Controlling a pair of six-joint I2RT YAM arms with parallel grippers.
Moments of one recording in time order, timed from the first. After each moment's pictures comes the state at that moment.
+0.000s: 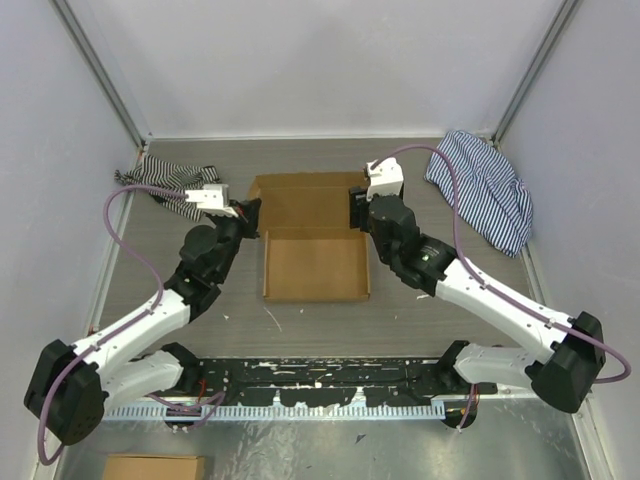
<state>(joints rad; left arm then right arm) -0.61 1.00 0.55 0.54 -0.34 -0.31 0.81 1.15 0.97 -0.07 0.63 0.14</state>
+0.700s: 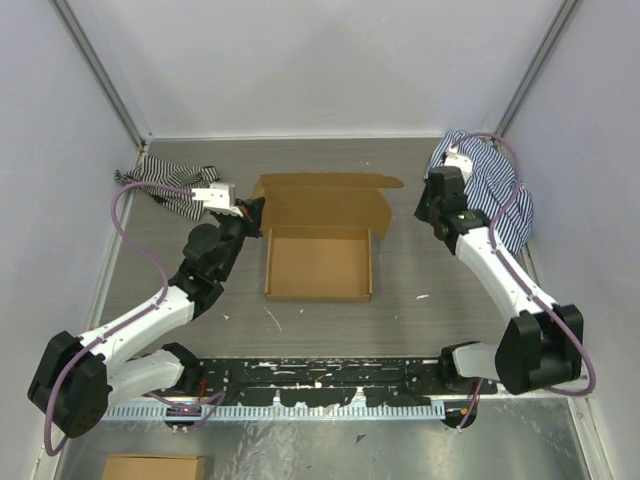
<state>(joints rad) -0.61 1.07 0.55 0.61 -0.30 -0.25 0.20 1.25 1.02 -0.36 0.35 0.39</state>
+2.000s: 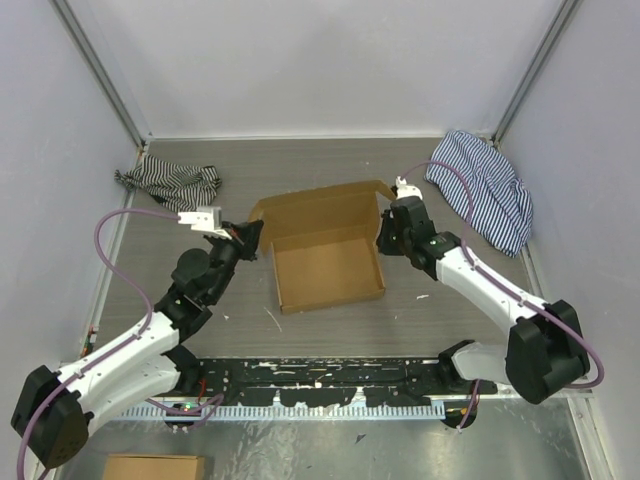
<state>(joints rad) -0.68 0.83 0.40 0.50 -0.30 -0.41 0.46 1.27 0.83 -0.30 0.09 0.44</state>
